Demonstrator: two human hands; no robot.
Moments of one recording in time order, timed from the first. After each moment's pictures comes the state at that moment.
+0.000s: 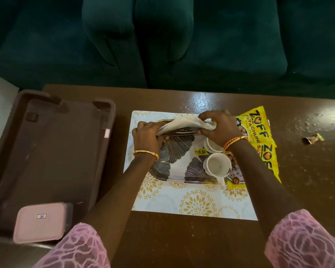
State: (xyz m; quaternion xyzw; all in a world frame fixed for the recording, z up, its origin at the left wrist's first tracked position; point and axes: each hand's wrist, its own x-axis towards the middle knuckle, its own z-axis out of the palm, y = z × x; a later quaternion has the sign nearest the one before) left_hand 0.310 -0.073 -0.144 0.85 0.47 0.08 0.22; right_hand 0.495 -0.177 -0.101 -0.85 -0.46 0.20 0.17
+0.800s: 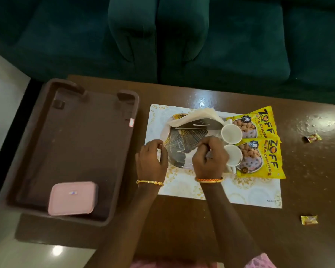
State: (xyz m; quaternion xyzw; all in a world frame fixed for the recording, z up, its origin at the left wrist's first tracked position) left_hand 0.221 -0.134 -0.104 0.77 0.52 0.21 0.31; right_hand 0.337 -0.199 -0.073 -0.79 -0.34 -0.03 0.50
